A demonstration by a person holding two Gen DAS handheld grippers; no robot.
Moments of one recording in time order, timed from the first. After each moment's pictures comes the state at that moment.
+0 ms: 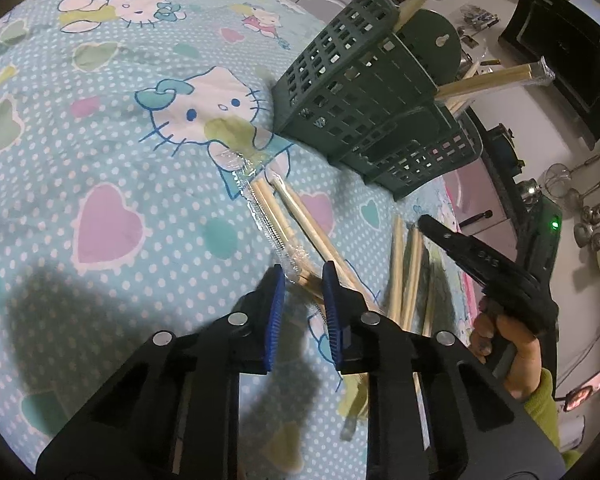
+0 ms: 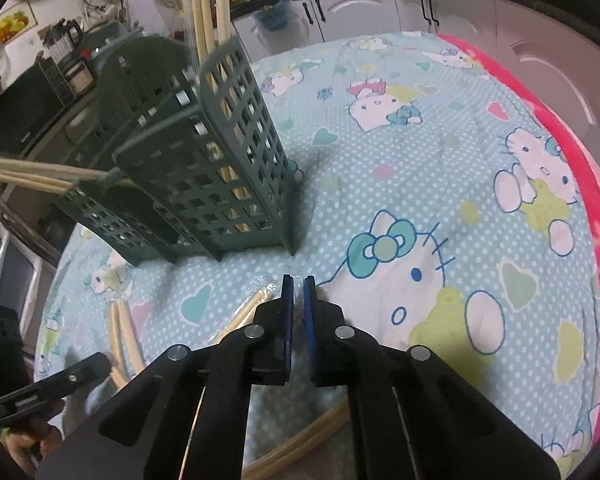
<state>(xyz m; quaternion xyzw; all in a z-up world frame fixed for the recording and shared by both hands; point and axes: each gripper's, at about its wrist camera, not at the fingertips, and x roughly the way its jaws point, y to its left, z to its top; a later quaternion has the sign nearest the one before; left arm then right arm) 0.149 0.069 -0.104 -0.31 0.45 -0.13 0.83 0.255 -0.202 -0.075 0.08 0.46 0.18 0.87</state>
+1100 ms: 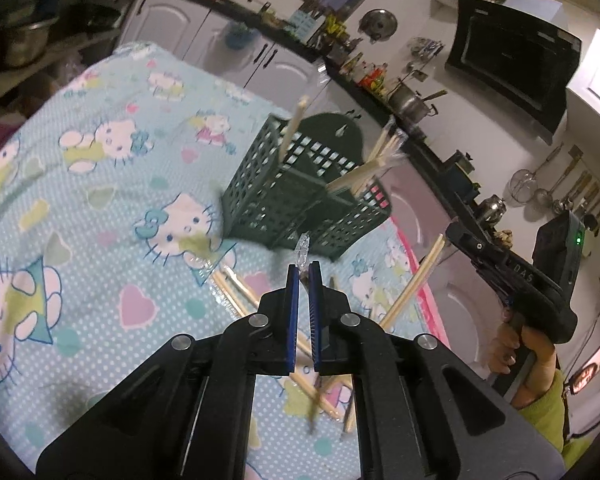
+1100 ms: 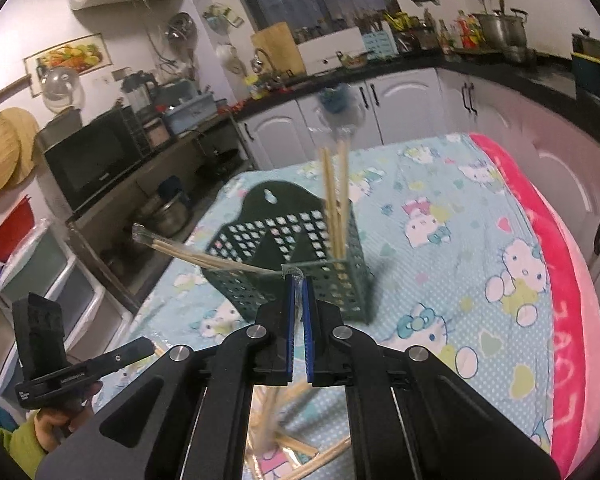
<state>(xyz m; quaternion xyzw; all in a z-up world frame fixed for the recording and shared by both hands) 0.108 0.076 -0.006 -0.27 0.33 -0.14 0.89 0.194 -0.215 0.048 0.10 0.32 0.27 0.90</state>
